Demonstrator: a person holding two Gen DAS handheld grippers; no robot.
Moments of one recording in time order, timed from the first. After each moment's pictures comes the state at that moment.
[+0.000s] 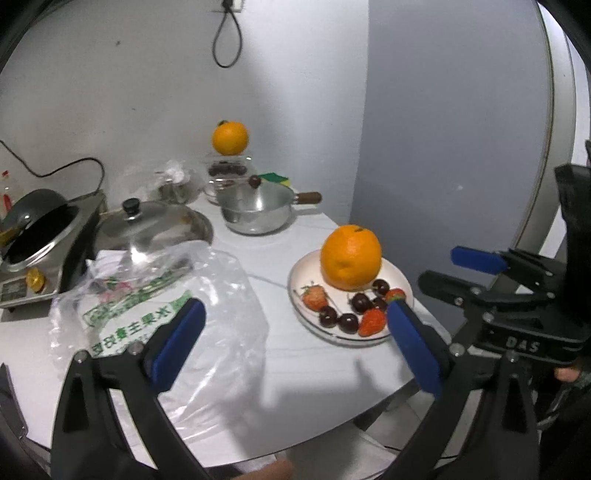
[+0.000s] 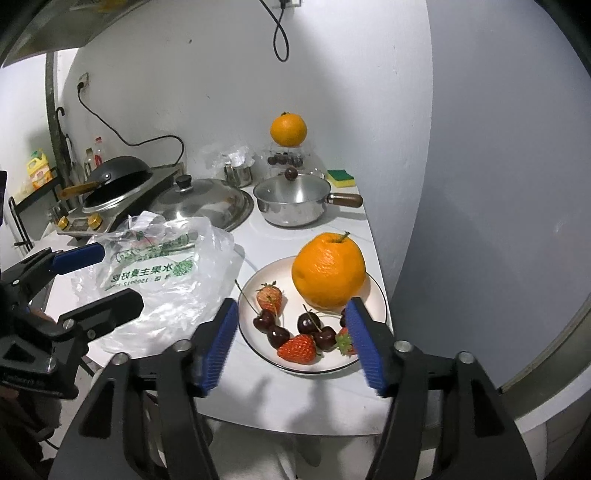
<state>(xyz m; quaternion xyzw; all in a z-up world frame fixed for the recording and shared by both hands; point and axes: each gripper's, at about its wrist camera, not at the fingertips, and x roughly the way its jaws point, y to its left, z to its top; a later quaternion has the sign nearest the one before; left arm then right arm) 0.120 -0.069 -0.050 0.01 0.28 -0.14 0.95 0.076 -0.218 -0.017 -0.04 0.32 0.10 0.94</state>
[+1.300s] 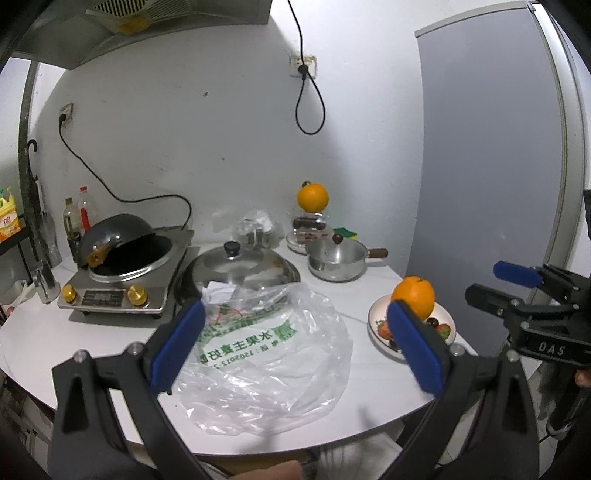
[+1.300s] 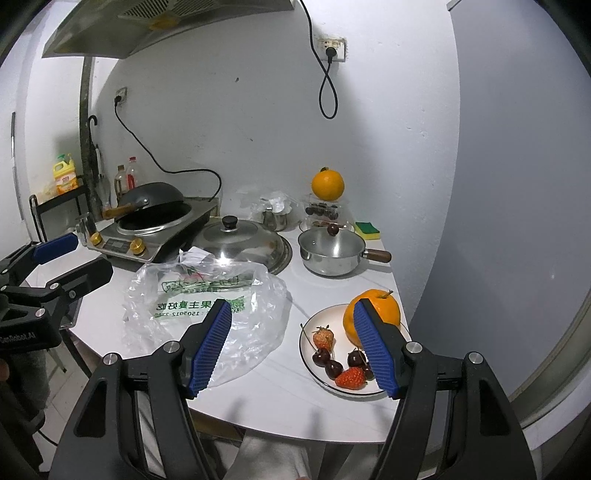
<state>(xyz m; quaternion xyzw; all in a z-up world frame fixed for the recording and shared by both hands) 0.039 0.026 0.008 -0.01 0.19 -0.03 0.98 0.025 -0.147 0.042 -0.07 0.25 0.12 0.96</state>
